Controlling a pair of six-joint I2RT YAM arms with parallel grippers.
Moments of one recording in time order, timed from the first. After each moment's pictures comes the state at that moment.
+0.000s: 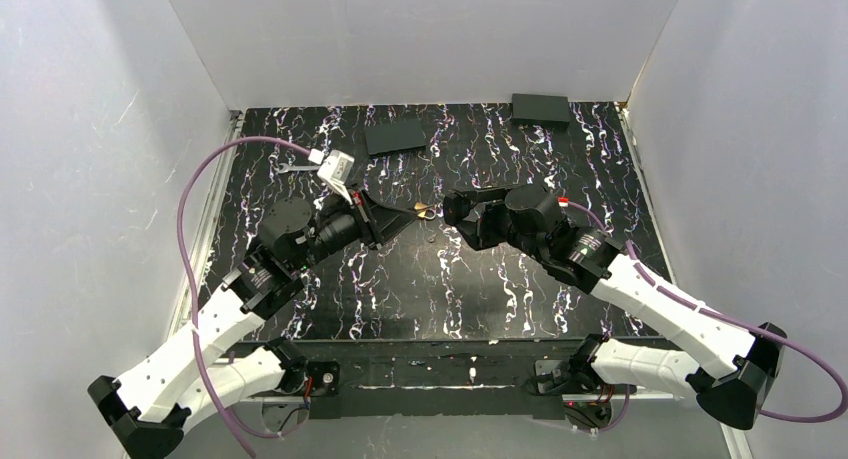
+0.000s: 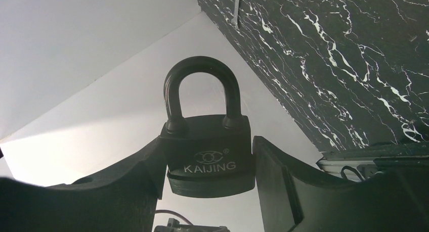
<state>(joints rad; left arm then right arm) -0.75 0.82 0.91 -0.12 0.20 -0.63 0.89 1.03 1.01 -0.48 0.24 2.06</state>
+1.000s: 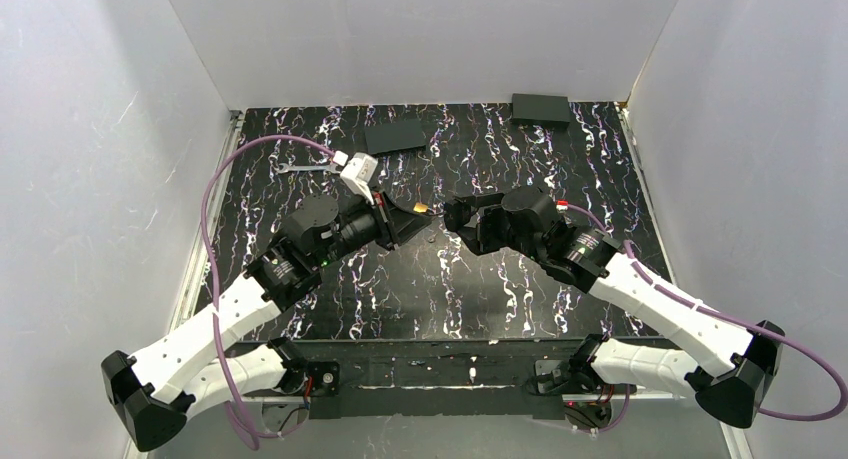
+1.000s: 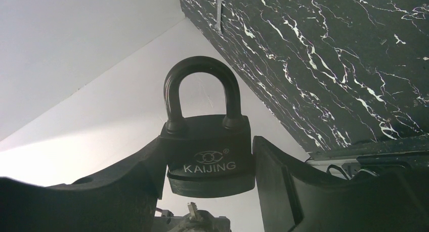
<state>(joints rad) -0.80 0.93 0.89 -0.08 0.16 -0.64 0.89 1.04 1.01 -0.53 0.22 2.07</state>
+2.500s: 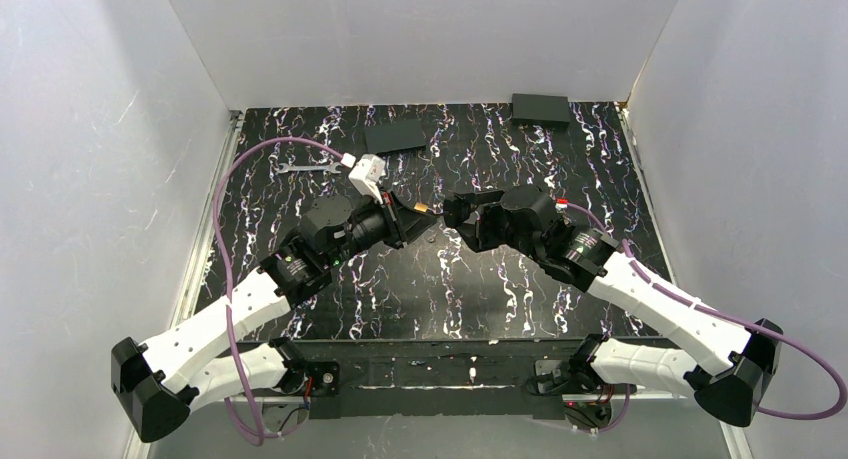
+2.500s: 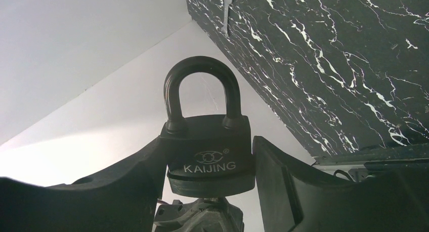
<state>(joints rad) -0.82 0.98 0.86 -0.02 0.10 -0.67 0.89 1.05 1.01 -0.50 0.24 2.07</state>
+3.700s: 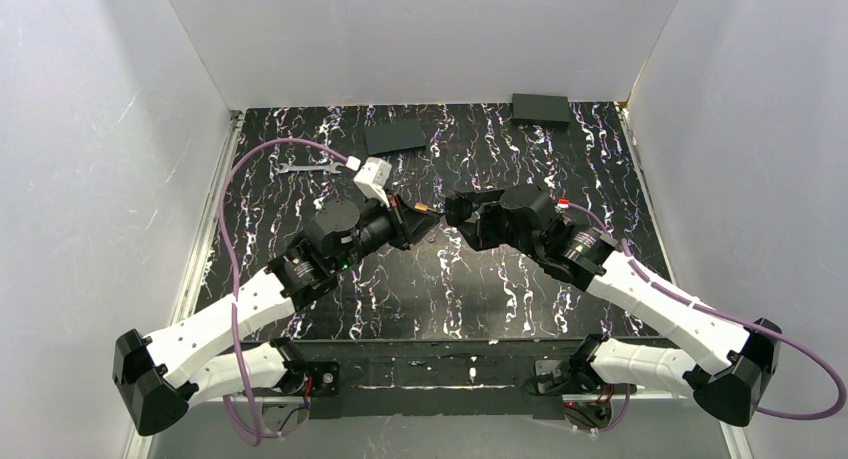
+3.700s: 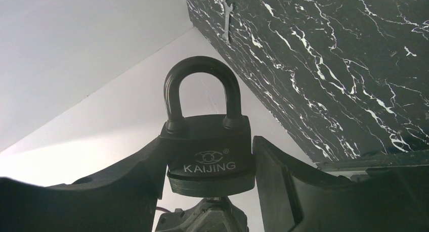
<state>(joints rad) -0.87 1.00 0.84 0.02 0.00 -0.63 0.88 1.06 1.01 -0.51 0.26 2.07</state>
